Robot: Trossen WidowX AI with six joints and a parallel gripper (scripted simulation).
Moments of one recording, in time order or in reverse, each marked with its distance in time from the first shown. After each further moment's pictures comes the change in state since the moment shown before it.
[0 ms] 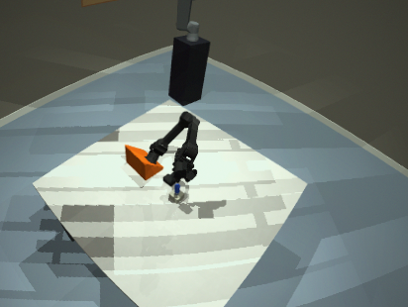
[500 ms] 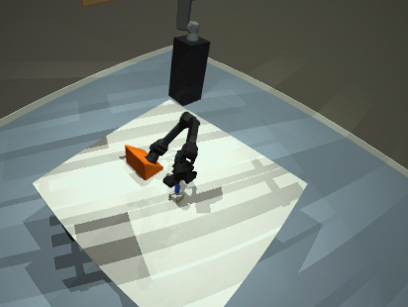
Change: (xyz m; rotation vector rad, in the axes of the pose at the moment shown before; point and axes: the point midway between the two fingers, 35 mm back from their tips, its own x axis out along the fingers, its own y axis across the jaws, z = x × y) arm 0.012 -0.001 0.001 0.001 -0.002 -0.002
